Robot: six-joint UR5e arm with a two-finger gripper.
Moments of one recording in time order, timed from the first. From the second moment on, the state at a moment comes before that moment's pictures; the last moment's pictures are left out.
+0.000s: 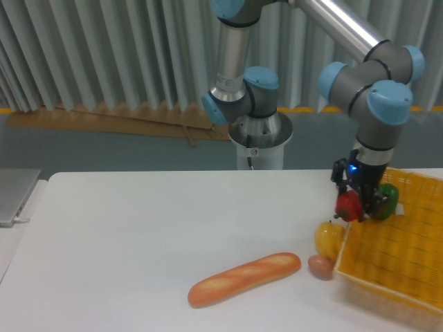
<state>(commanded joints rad) 2.64 -1.82 -1.52 -1.43 1.51 1.54</state>
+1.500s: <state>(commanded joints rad) 2.31 -1.97 -1.54 -1.15 1.57 1.37</state>
